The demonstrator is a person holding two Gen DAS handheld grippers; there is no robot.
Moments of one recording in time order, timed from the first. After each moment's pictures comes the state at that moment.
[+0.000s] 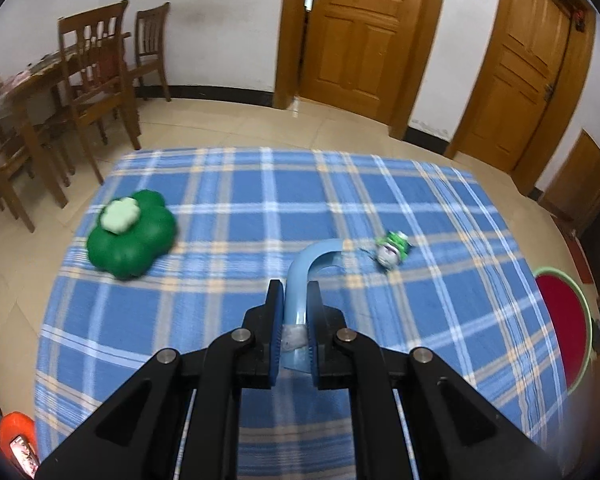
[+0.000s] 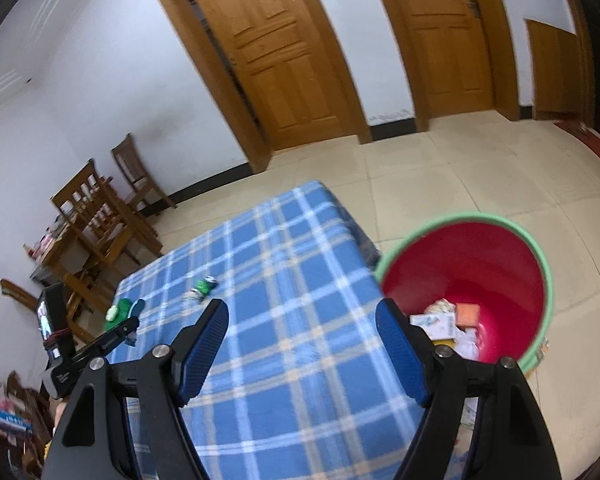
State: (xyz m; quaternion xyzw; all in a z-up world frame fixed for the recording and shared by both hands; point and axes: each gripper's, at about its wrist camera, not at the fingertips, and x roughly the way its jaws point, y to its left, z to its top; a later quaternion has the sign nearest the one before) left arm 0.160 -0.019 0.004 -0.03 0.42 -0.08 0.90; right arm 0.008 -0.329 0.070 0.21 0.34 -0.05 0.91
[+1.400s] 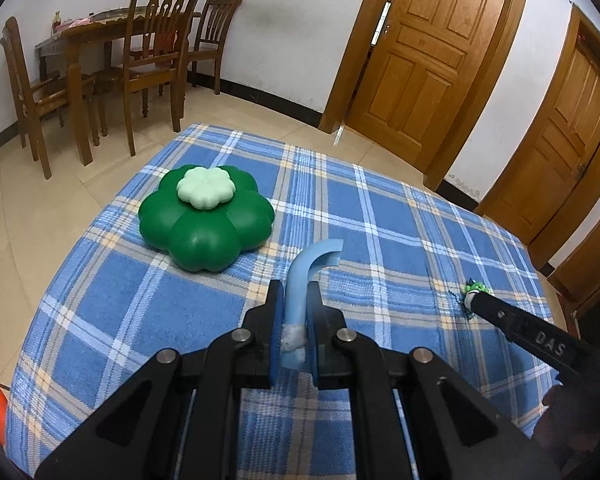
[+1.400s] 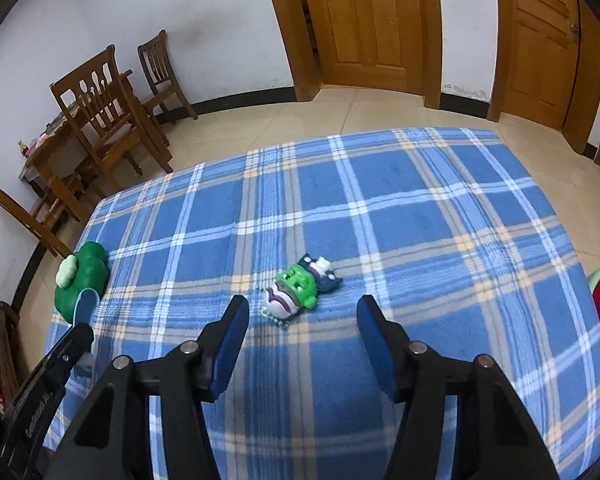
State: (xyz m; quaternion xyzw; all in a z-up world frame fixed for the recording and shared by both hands) left arm 0.176 0.057 -0.040 -0.14 0.38 -0.02 0.91; right arm 0.212 -0.167 -0.039 0.09 0.45 0.01 0.89
